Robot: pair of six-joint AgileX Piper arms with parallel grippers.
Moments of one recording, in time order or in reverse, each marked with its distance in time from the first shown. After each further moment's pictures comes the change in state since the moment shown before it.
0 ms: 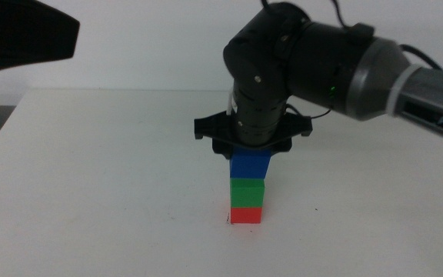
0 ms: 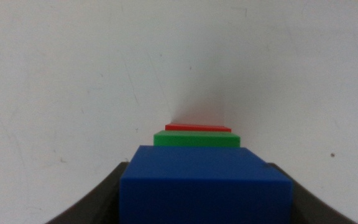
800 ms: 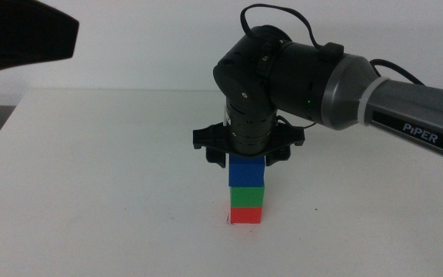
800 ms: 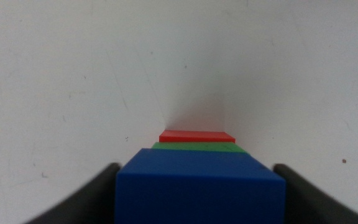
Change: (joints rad) left arm 0.000 0.000 0.000 0.002 0.000 0.000; right arm -0.006 0.067 -0.006 -0.007 -0.018 0.025
